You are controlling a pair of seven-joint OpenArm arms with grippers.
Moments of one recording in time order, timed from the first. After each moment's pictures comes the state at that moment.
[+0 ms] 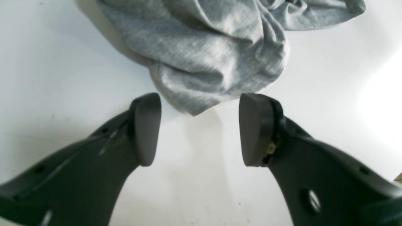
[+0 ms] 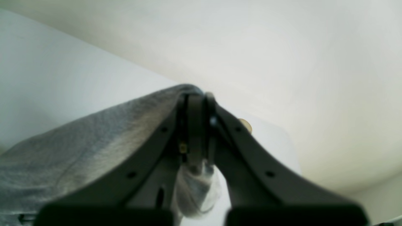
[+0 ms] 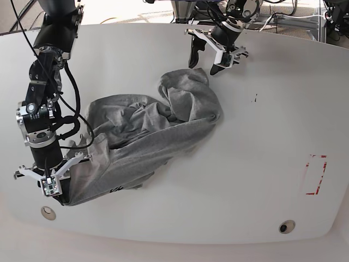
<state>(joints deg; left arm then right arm) 31.6 -11.0 19.9 100.6 -12.4 -1.1 7.1 11.9 20.6 11.6 112.6 6.2 19.0 -41.1</state>
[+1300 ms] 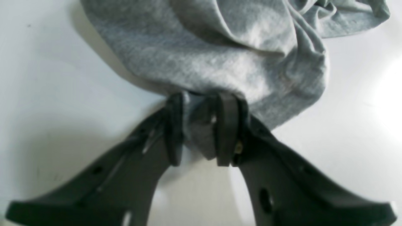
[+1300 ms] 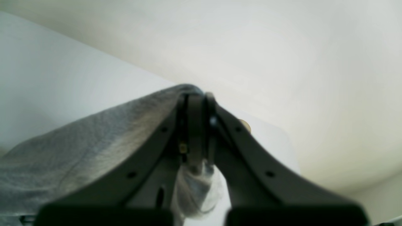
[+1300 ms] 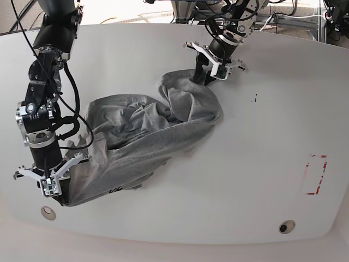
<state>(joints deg) 22.4 -10.8 22.7 88.1 -12.2 -1.2 1.8 11.9 20.4 11.7 112.6 6.2 19.0 -41.1</state>
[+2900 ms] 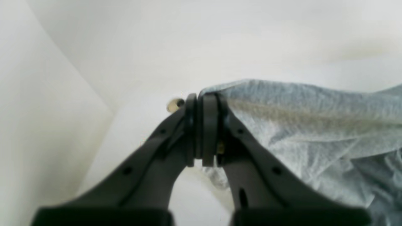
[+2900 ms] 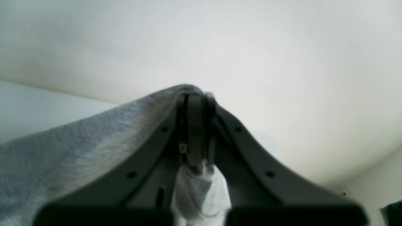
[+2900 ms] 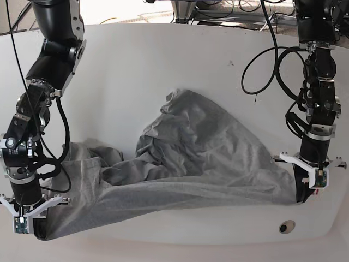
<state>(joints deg) -8.0 -24.1 -4.4 108.1 -12.6 -3.3 27.3 28.9 18.3 16.3 102.8 6.2 18.7 -45.5</state>
